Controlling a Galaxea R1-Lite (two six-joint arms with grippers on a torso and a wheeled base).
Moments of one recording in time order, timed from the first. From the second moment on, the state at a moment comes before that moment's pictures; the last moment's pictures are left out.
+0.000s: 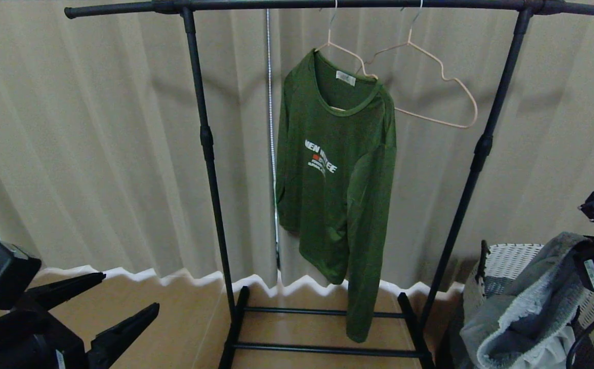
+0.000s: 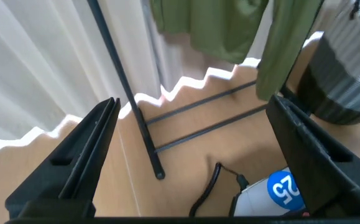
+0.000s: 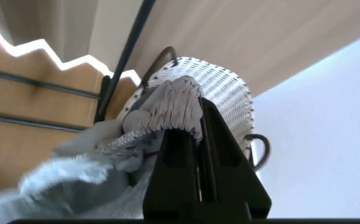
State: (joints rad) left arm -0.28 1.04 -0.24 -0.47 -0.12 0.13; right arm -0.16 1.35 -0.50 -0.41 -0.11 -0.44
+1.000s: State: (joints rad) left arm -0.57 1.39 -0.56 -0.47 -0.12 0.18; right arm 0.40 1.42 -0.76 -0.41 -0.10 -0.18
